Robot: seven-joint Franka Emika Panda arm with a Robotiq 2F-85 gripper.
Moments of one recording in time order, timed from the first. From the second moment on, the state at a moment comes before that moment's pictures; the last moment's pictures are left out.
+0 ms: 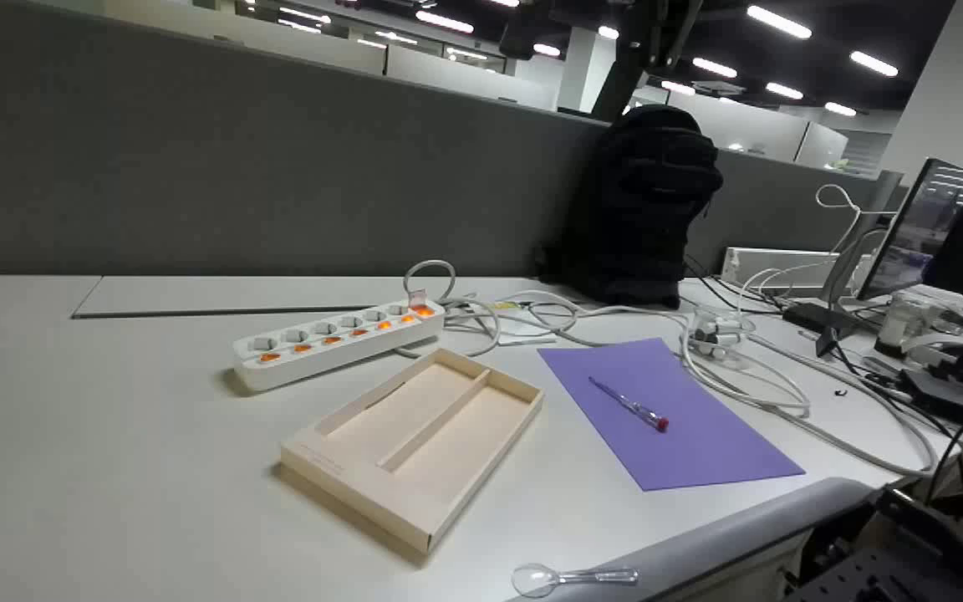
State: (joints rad) arm 0.23 -0.74 0.07 -2.65 0.30 2.02 -0.06
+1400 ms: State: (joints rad) arm 0.08 -0.74 0.05 -2.75 0.25 2.30 -0.06
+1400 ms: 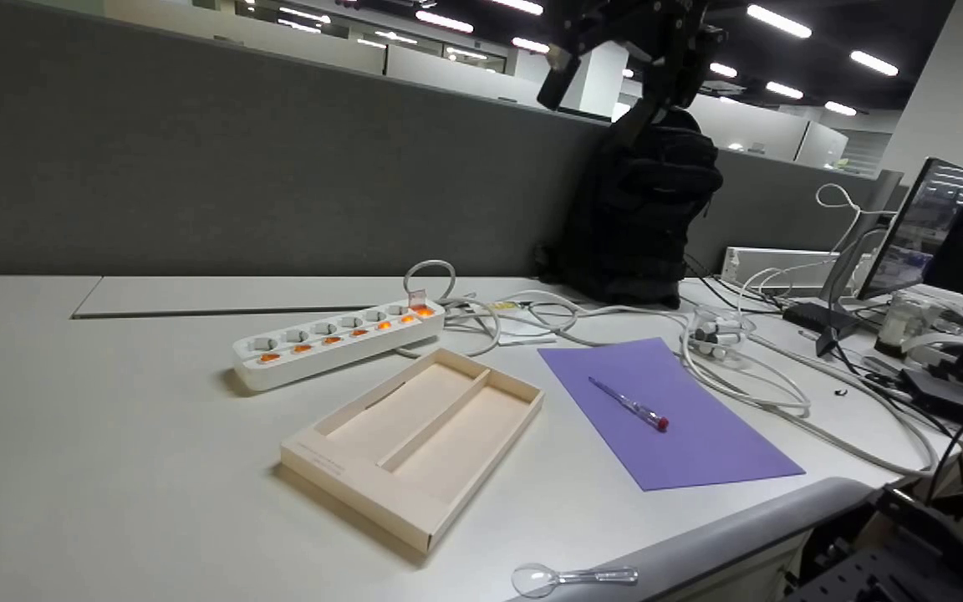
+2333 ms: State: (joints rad) arm -0.05 -0.55 -0.09 -2.79 0.15 2.58 -0.08
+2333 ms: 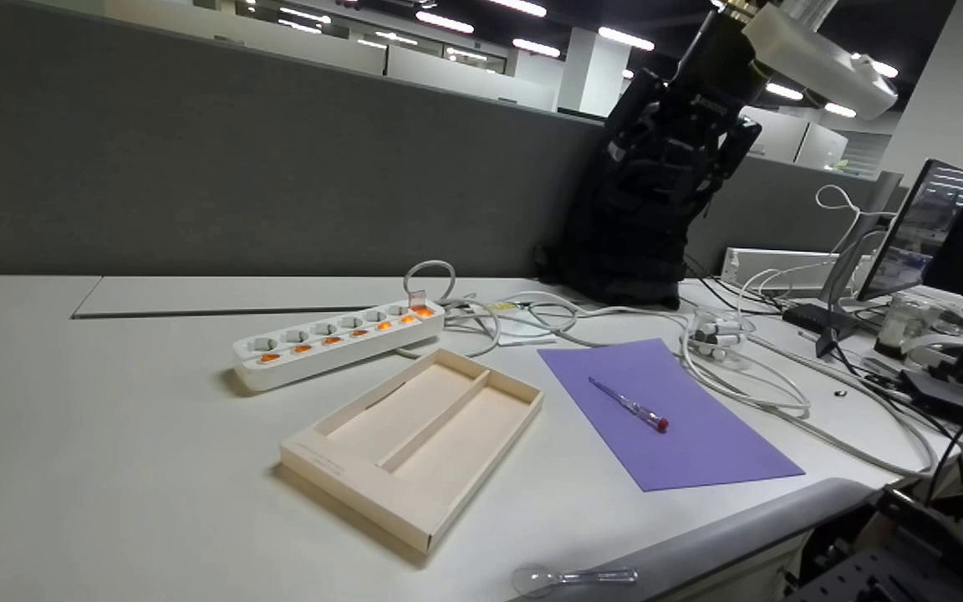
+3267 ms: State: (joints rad) arm -0.18 -0.16 -0.18 -2.73 0.04 2.65 -0.16
